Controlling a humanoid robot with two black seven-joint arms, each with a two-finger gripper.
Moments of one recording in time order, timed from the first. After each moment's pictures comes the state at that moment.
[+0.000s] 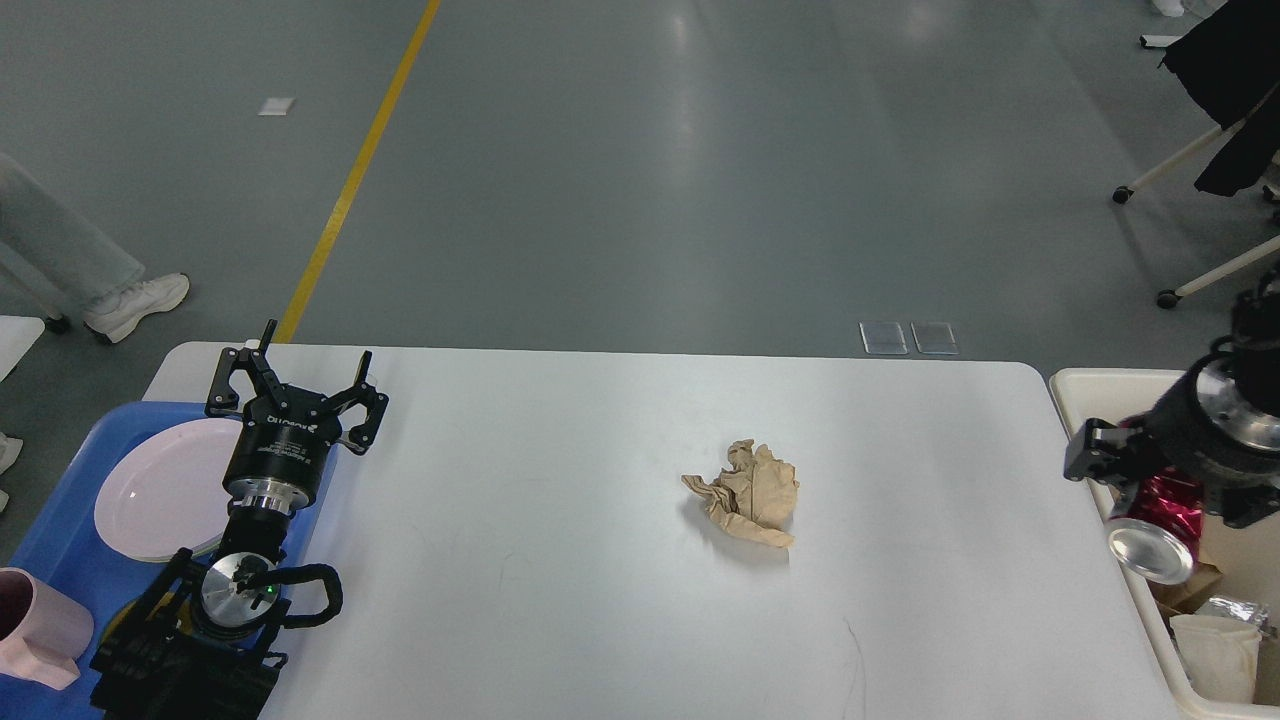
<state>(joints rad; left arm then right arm) -0.36 0.05 -1.48 -0.70 0.24 -0.55 -0.21 1.92 -0.60 -1.57 1.39 -0.03 0.37 -0.14</state>
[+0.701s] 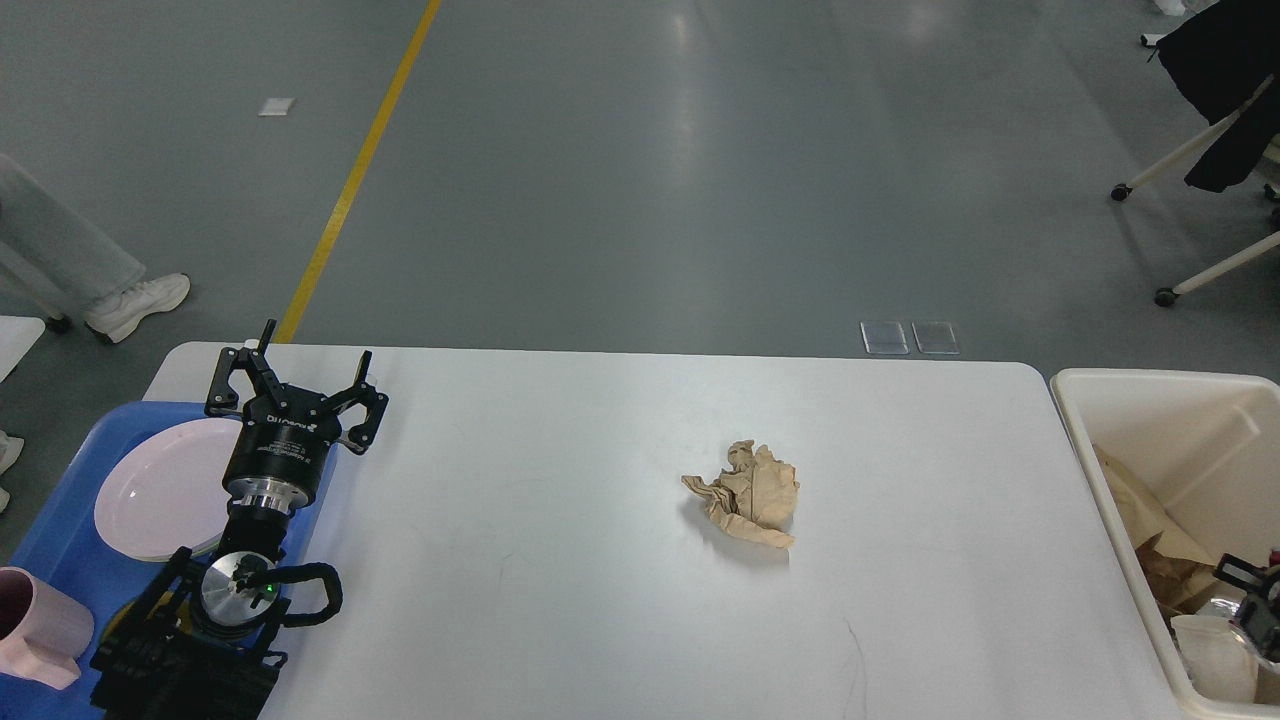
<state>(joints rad) -0.36 0.05 -1.48 -0.70 0.24 -0.55 -0.21 0.60 -0.42 -0.96 0.10 -0.08 0.04 -0.14</state>
